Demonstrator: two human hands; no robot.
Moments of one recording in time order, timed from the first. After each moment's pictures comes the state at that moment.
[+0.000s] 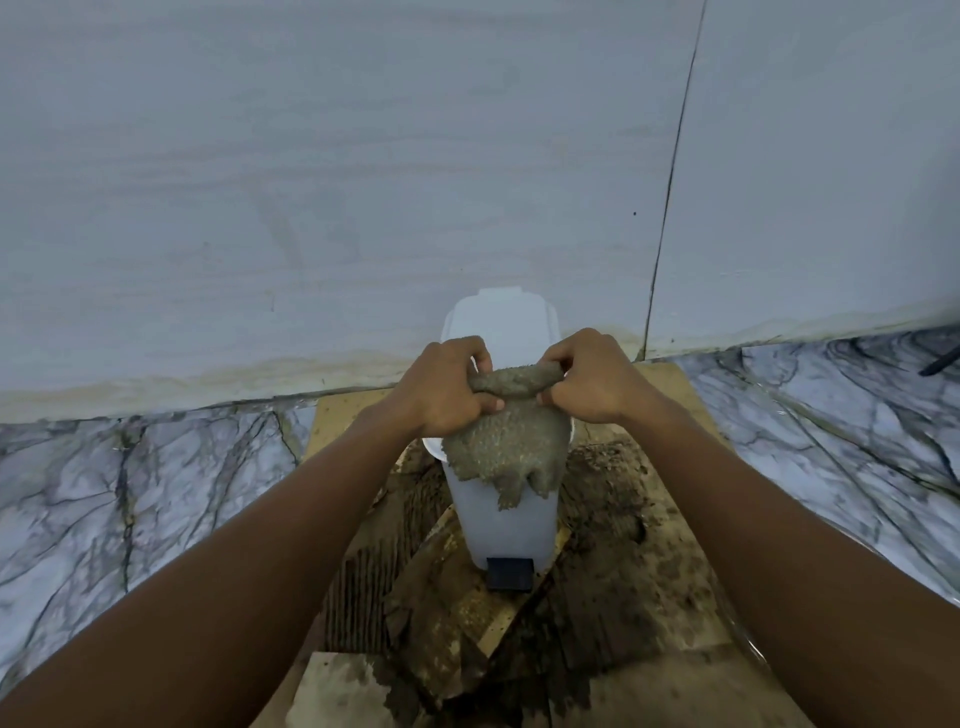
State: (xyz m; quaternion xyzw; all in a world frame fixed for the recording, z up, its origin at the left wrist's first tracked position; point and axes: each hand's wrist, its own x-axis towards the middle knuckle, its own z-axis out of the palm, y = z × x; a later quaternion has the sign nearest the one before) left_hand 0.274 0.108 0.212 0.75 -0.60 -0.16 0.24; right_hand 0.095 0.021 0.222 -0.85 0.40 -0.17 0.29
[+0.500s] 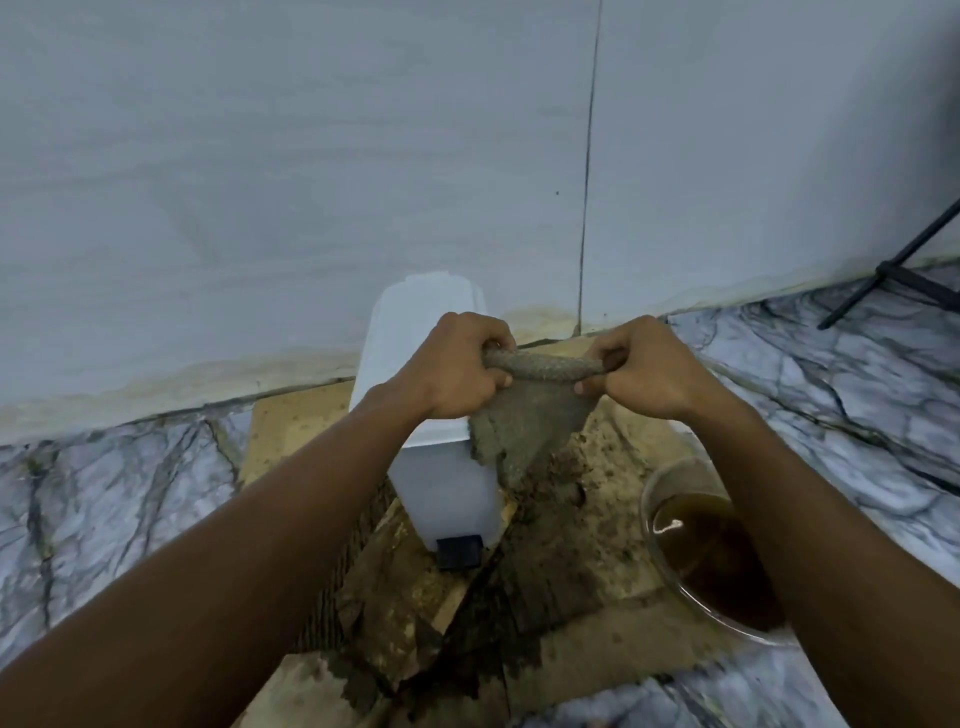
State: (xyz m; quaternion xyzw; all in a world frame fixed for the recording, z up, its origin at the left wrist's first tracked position) left_hand 0.196 0.076 0.218 0.65 -0.71 -0.13 0.25; right_hand -0.029 0.016 0.220 -0.81 0.46 -0.21 0.28
